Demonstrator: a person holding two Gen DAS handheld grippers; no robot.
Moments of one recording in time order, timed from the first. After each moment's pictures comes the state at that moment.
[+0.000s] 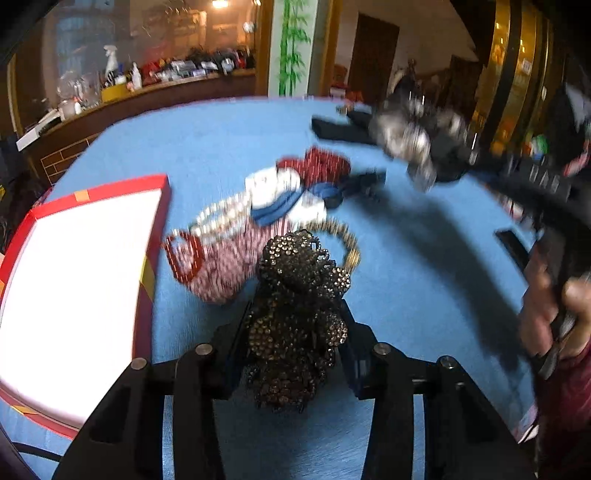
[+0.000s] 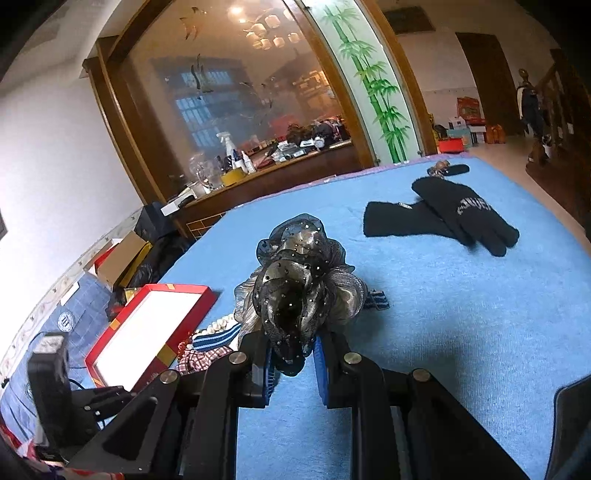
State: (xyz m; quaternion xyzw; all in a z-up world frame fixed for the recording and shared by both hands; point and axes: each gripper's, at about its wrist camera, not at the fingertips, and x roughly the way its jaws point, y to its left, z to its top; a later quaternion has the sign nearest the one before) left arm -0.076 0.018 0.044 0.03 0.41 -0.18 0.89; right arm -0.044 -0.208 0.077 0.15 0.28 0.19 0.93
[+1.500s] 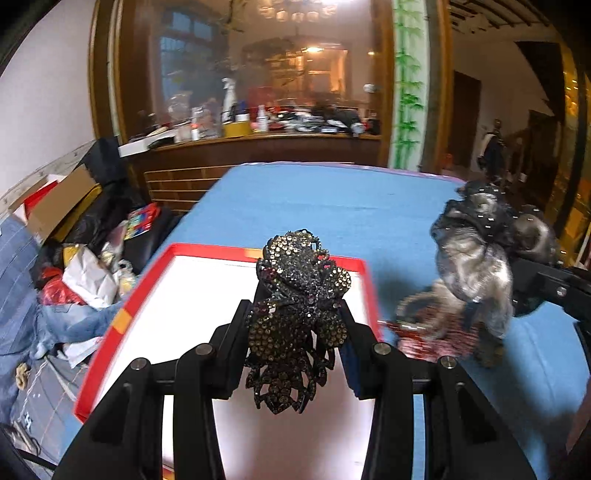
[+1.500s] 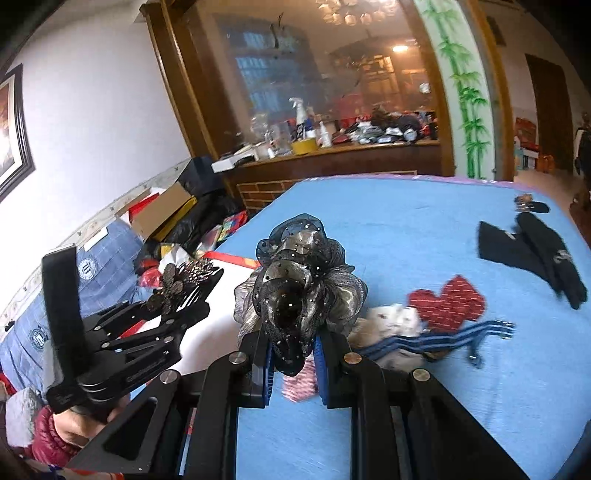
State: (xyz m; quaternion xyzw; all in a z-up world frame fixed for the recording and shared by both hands) left arm -0.042 0.161 0.100 0.01 0.32 0.02 0.95; right arm -0.029 -0.047 0.117 0.07 0.32 0.28 0.90
